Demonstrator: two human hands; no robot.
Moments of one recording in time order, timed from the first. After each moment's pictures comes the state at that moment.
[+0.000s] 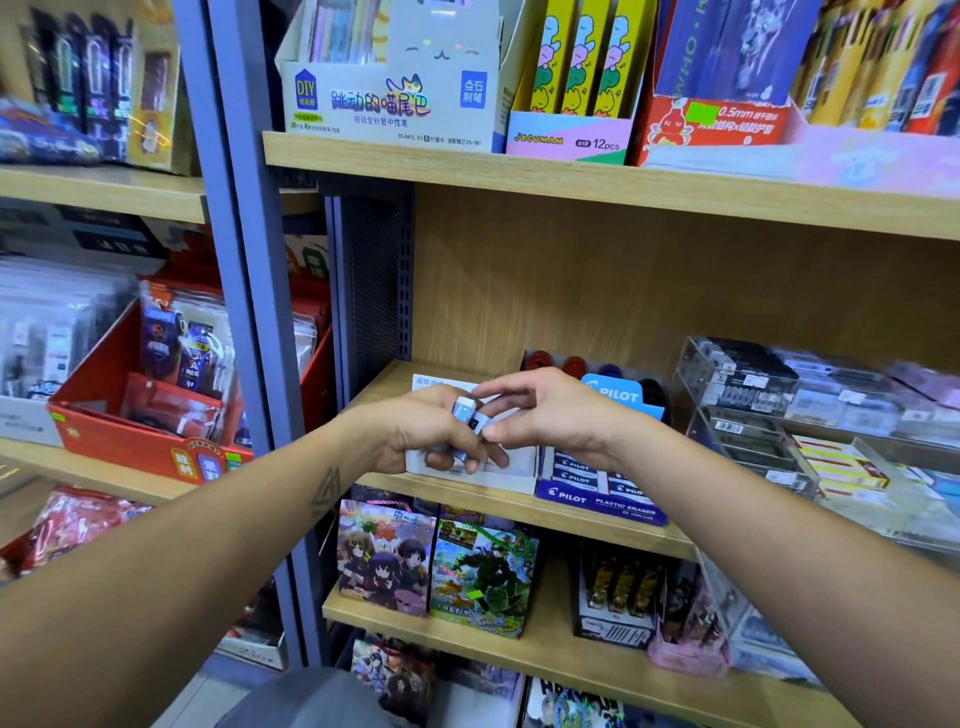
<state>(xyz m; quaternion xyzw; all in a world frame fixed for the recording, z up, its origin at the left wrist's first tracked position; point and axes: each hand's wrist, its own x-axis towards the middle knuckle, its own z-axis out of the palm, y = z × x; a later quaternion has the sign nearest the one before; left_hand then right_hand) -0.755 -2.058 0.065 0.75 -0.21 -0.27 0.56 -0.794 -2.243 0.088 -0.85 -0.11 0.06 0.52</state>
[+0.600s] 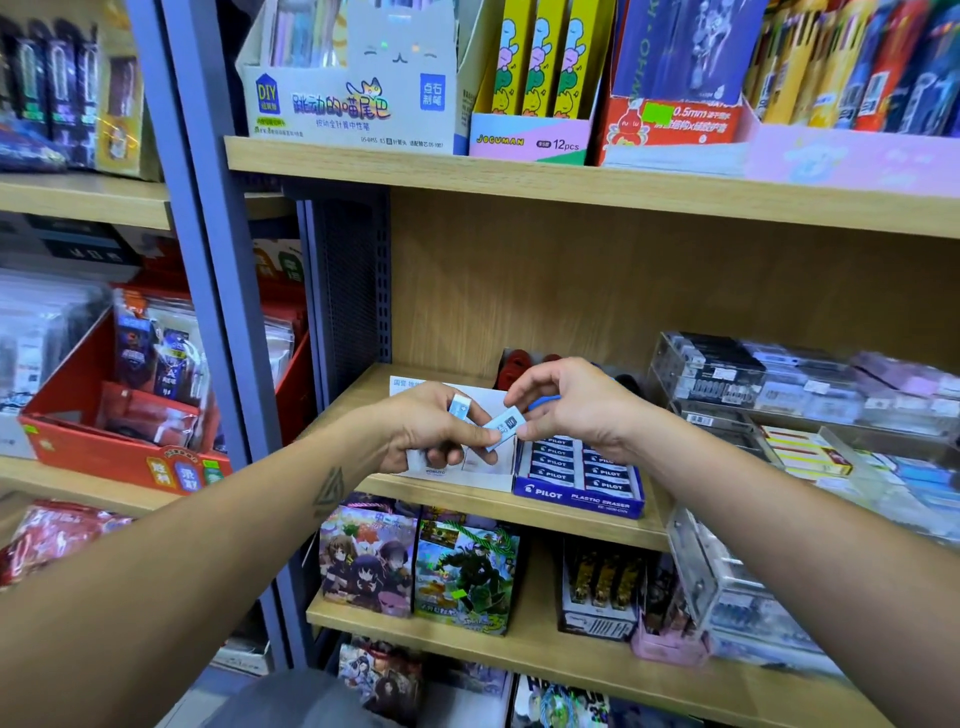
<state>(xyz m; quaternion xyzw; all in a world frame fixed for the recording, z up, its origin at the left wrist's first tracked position) -0.759 -2.083 0.068 0.77 -0.17 -0.24 0.57 -0.805 -2.283 0.095 -0.88 -0.08 -0.01 0.47</state>
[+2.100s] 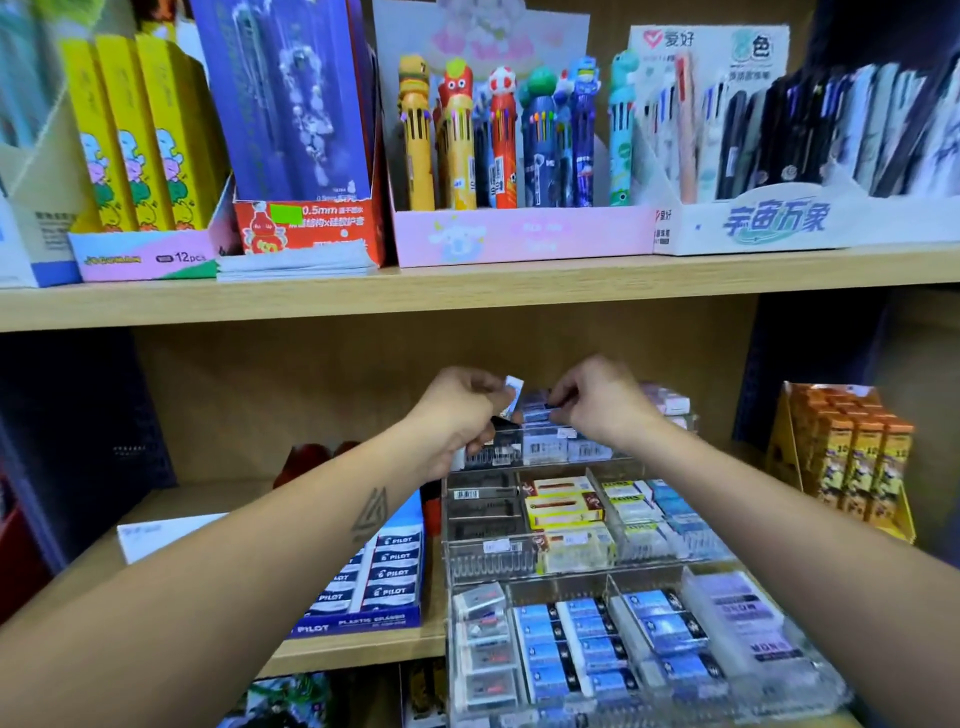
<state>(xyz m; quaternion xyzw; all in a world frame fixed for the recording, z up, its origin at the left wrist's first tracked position) -0.767 -2.374 0.141 0.75 -0.24 -0.11 0.61 -0.841 -2.534 0.149 -0.94 0.14 -0.22 0.21</state>
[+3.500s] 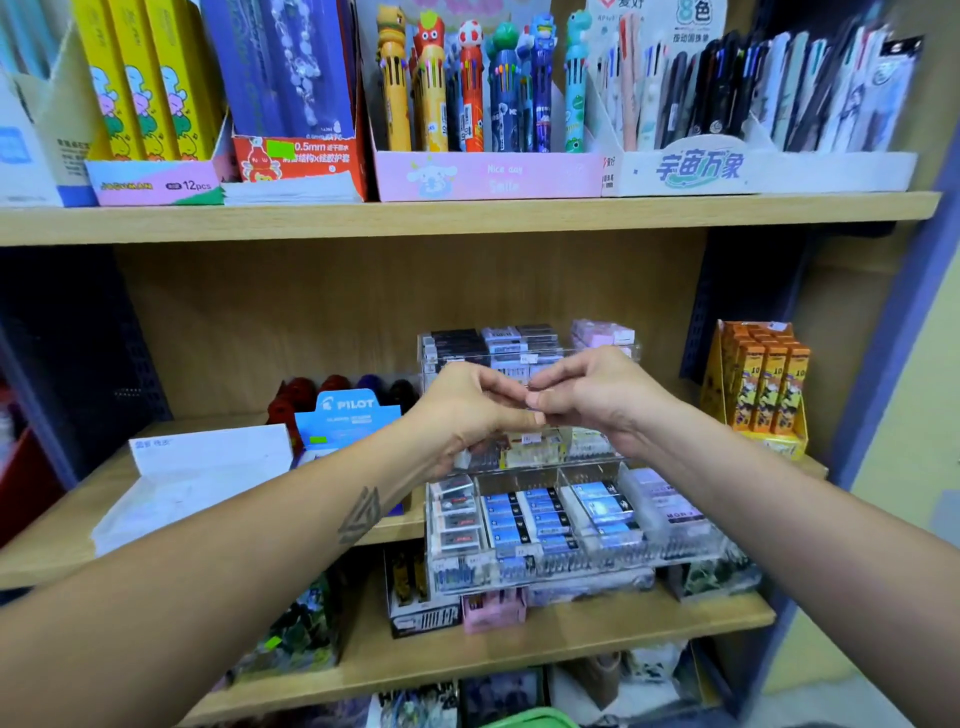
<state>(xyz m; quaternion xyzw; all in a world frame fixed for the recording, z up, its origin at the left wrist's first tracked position) -0.871 -2.347 0.110 0.73 -0.29 -0.18 0.60 -0.950 -2.496 0.122 -0.75 0.13 -0.17 0.62</state>
